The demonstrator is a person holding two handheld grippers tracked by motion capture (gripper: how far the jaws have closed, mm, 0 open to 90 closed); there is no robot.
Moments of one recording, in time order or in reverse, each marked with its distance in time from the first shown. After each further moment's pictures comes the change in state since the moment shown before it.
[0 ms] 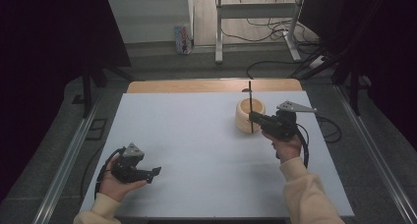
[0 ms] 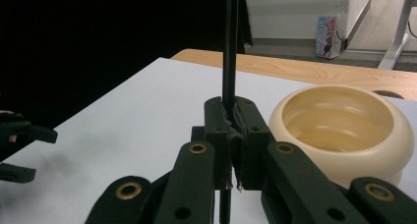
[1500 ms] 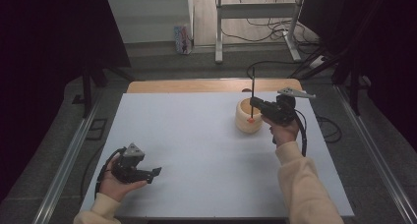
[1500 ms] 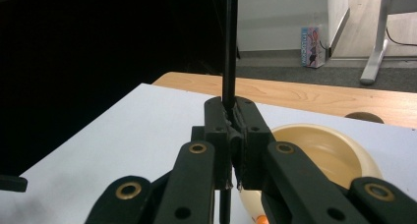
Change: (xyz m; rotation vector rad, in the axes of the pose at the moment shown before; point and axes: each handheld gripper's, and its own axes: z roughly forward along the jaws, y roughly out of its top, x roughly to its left) left arm 0.000 0.000 0.001 0.006 -0.008 0.002; right arm -0.024 0.024 0.022 -0.056 -0.043 0.058
